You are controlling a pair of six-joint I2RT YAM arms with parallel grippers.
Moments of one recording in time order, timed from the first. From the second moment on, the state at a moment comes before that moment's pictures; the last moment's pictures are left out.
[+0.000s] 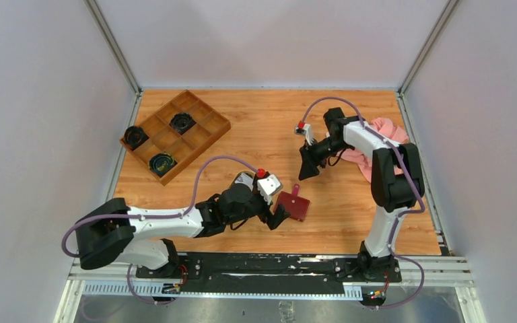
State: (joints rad) left arm -1.11 1.27 0.54 0.45 -0.03 -0.10; right arm 0.22 1.83 1.33 -0.90 -0.88 -0.73
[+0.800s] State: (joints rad) left arm -0.98 1.39 0.25 1.02 0.07 -0.35; right arm 0.30 2.03 1.44 -1.03 -0.86 -0.70
